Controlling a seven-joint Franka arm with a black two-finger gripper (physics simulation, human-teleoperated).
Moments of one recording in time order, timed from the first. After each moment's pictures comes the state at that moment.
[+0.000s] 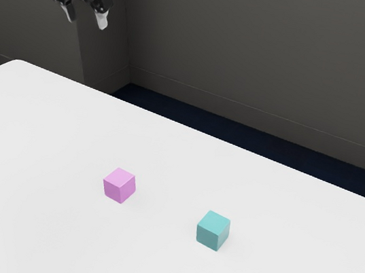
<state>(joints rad) -0.50 0.09 0.61 -1.32 -0.10 1.54 0.08</state>
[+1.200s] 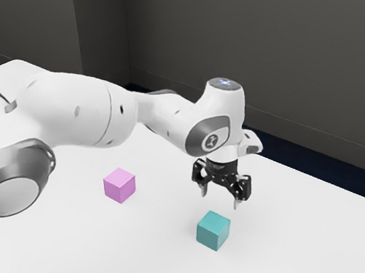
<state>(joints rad) -0.62 0.64 0.30 -1.50 -0.23 2.13 -0.32</state>
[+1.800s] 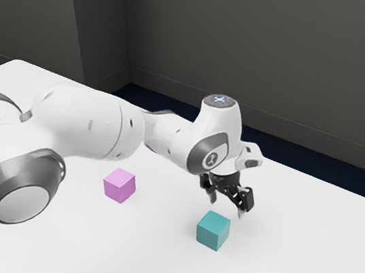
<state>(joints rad) -0.61 0.70 0.29 -1.52 -0.32 2.30 -0.08</state>
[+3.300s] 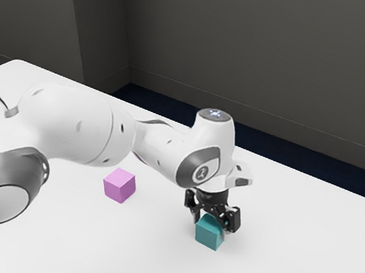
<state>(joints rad) -0.70 0.60 0.33 -1.71 -0.31 2.26 -0.14</state>
